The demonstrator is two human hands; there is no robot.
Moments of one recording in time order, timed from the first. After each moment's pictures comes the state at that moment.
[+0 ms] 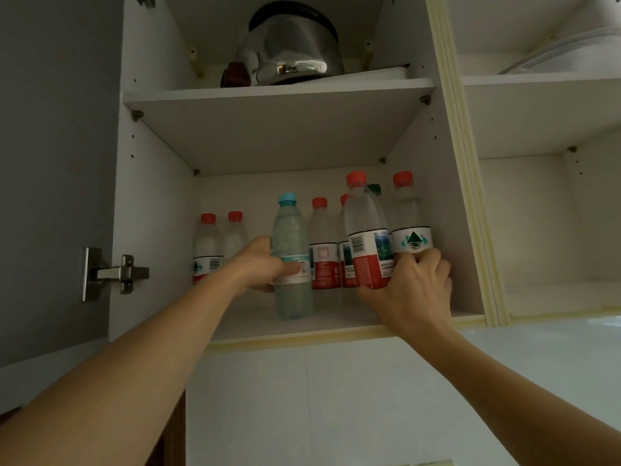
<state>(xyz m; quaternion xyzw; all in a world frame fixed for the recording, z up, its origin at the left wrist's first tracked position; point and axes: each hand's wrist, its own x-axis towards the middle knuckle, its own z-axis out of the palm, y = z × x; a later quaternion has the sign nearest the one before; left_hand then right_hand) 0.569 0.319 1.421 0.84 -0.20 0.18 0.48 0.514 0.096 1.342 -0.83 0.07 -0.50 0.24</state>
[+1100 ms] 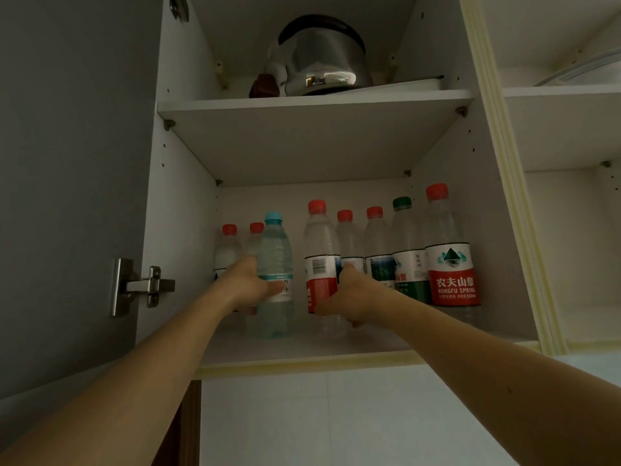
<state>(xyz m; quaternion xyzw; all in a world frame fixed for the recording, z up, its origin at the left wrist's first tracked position) 0.596 0.389 1.416 0.87 -0.15 0.25 0.39 0.565 0.175 1.399 -0.91 -0.14 -0.16 0.36</state>
